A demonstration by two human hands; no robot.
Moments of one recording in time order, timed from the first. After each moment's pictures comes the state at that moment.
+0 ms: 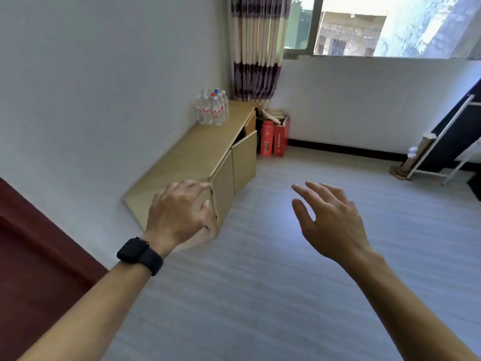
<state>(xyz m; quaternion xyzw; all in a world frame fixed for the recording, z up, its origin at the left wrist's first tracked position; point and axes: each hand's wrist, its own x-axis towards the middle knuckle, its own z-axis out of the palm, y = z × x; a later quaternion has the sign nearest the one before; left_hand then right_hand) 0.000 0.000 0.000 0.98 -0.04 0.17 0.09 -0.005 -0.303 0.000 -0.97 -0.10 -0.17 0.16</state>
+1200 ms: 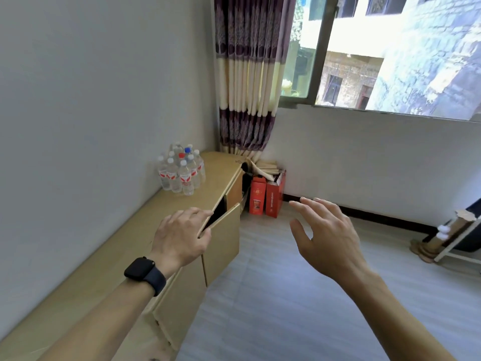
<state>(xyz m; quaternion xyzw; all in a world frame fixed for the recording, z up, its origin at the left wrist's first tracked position) 0.622 -0.070 -0.012 0.99 -0.04 0.12 0.09 0.618 -0.371 0.011 -0.95 -0.12 -0.24 0.16</state>
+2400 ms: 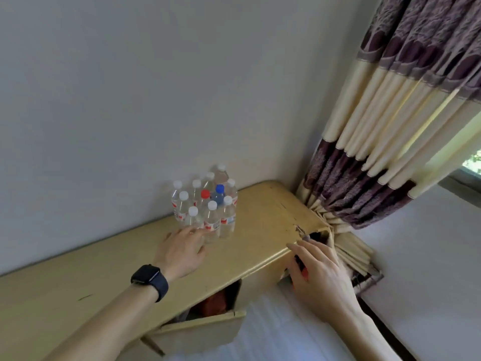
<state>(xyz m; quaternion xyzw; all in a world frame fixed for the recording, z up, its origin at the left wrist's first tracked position) 1.161 -0.011 -0.117 0.94 0.31 0.03 0.14 1.322 -0.278 -0.067 -0.90 -0.41 -0.03 0.13</state>
